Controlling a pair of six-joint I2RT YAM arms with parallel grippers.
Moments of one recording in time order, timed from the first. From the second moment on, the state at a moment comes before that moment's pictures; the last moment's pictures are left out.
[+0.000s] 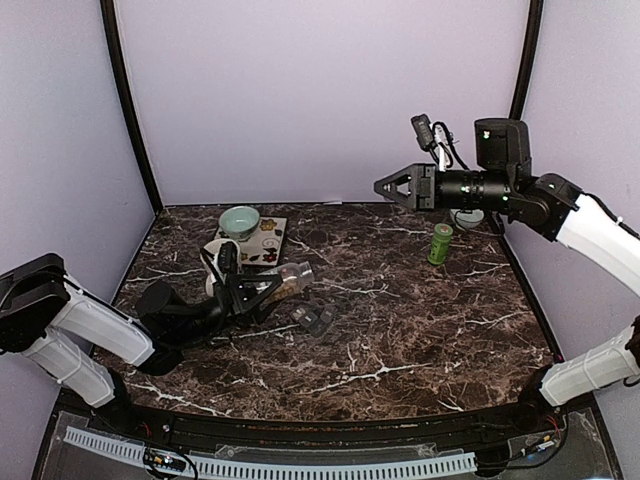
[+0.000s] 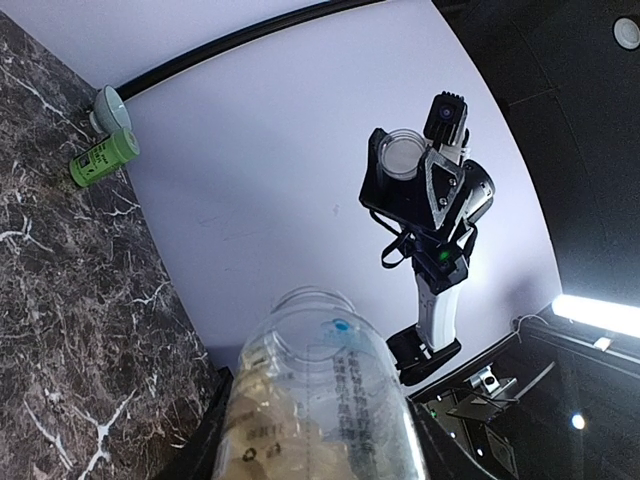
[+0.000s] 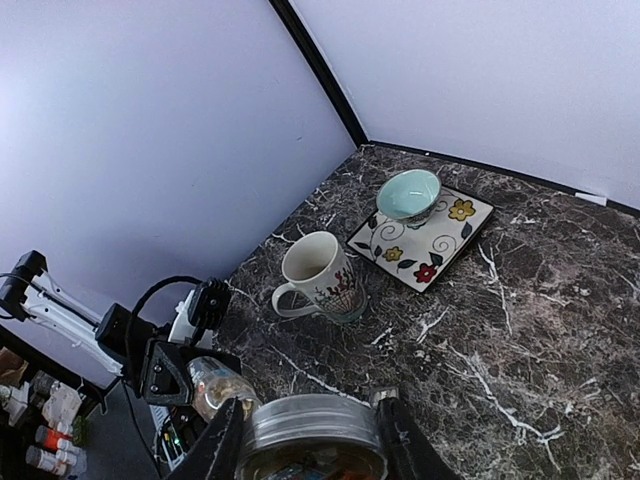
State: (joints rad) left arm -0.89 1.45 0.32 1.39 0.31 -1.28; right arm 0.70 1.25 1.33 -0.37 -0.38 0.40
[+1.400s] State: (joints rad) left arm -1.02 1.76 0.26 1.48 -0.01 -1.18; right arm 0.70 1.13 1.17 -0.36 -0.34 0.42
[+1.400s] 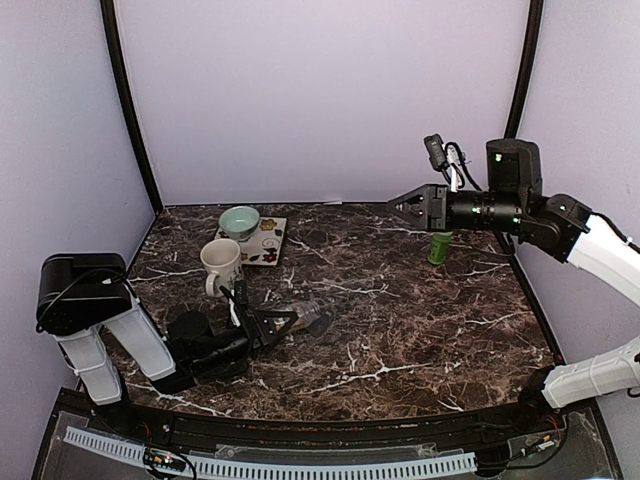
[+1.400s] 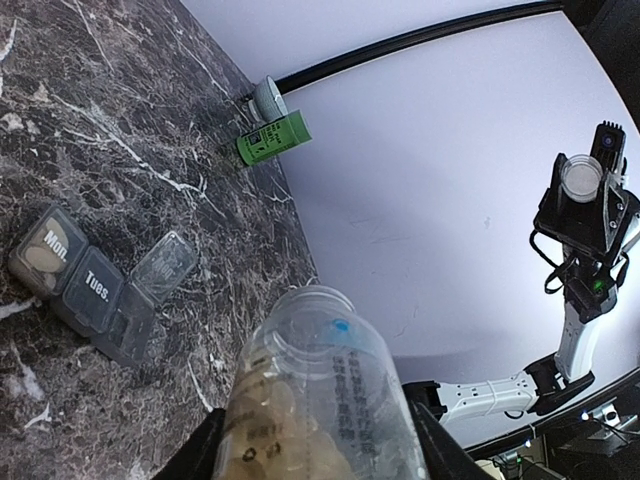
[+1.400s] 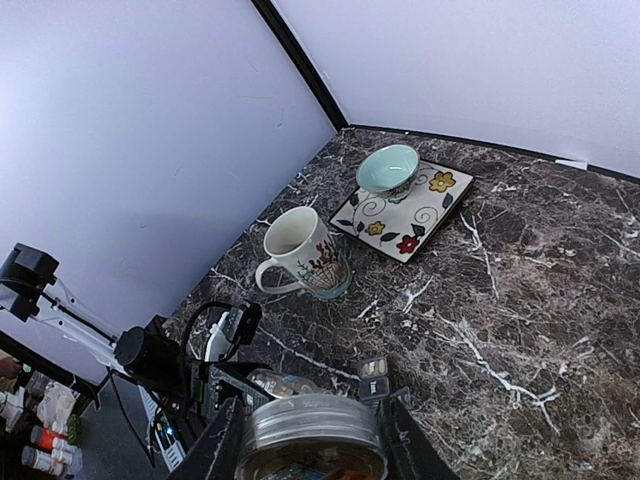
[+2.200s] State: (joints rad) left arm -0.93 1.87 0.29 1.49 0.04 -1.22; right arm 0.70 1.17 1.17 -0.34 -0.34 0.42
